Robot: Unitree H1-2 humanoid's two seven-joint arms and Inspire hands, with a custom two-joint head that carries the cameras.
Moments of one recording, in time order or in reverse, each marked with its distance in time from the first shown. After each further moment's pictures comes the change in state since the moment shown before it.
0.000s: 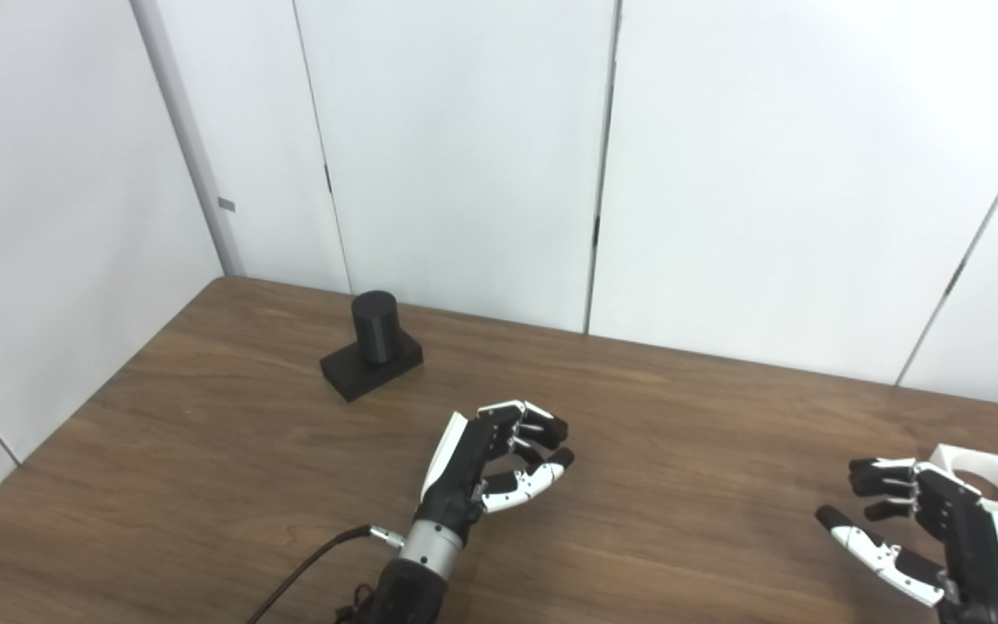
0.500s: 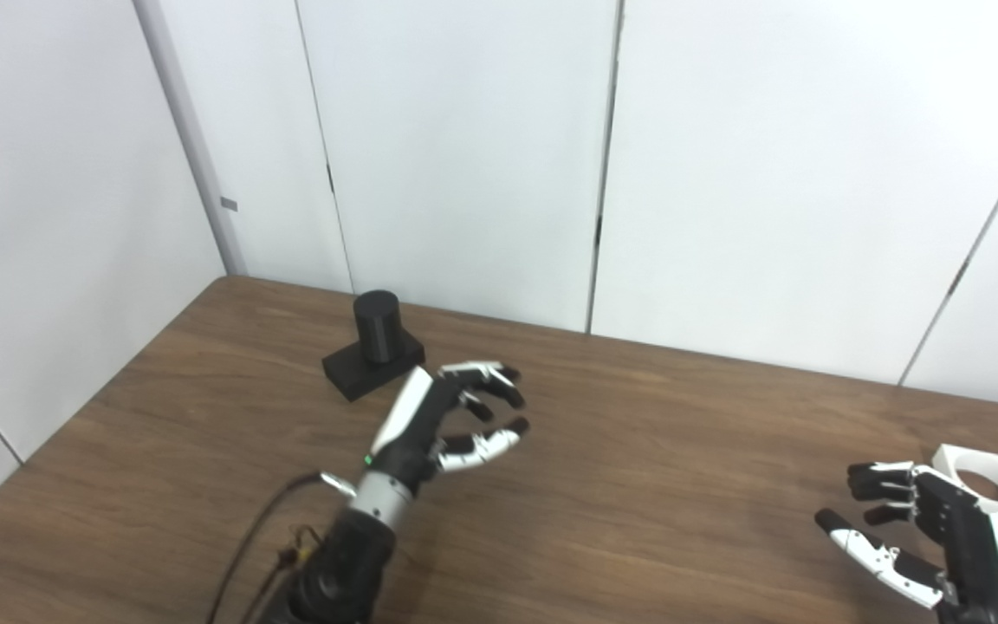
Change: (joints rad) left arm -0.073 0.180 0.029 -0.063 0.095 0.075 -0.038; right arm 0.002 -0.001 -0.001 -0.001 -0.011 0.017 0.012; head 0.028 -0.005
